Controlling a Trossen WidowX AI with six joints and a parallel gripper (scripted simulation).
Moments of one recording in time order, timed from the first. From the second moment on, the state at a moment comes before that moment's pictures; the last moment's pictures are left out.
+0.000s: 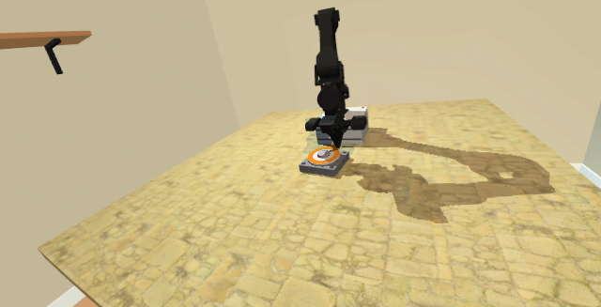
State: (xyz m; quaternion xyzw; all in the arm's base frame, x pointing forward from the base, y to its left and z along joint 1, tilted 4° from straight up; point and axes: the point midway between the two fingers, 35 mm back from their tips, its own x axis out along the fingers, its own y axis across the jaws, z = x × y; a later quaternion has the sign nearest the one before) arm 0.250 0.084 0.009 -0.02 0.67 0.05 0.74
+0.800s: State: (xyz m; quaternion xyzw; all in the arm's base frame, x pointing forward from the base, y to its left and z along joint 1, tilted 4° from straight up) arm 0.237 0.064 0.009 -0.02 0.67 0.05 0.74
